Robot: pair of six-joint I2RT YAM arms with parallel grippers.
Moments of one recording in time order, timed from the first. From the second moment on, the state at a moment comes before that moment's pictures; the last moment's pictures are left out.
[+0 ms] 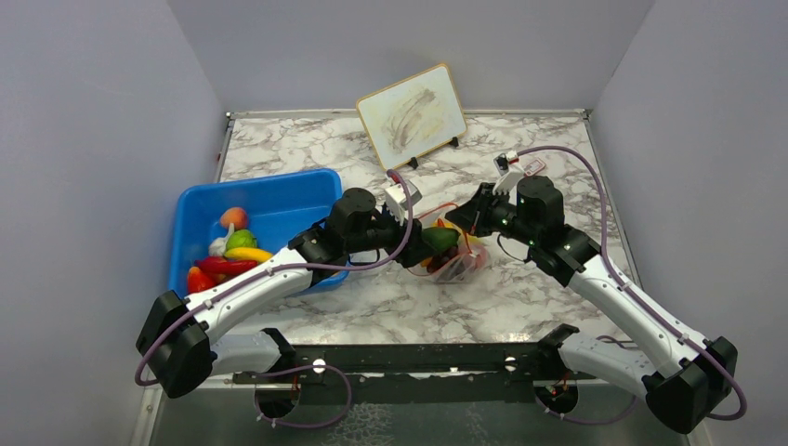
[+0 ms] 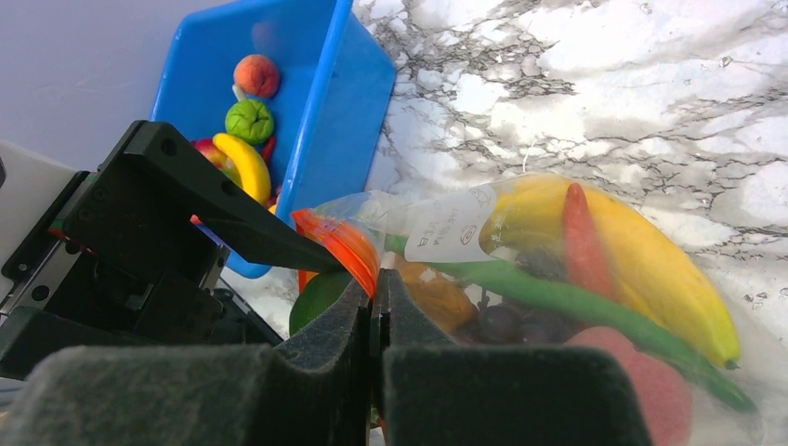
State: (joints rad) left arm -0.81 1.20 0.85 -0.01 0.39 -0.25; right arm 0.57 0.99 0.86 -0.21 -0.22 0.60
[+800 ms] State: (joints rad) left arm -0.82 1.10 0.97 -0.20 0.35 0.11; right arm 0.57 0.97 0.86 -0.23 -0.34 0.48
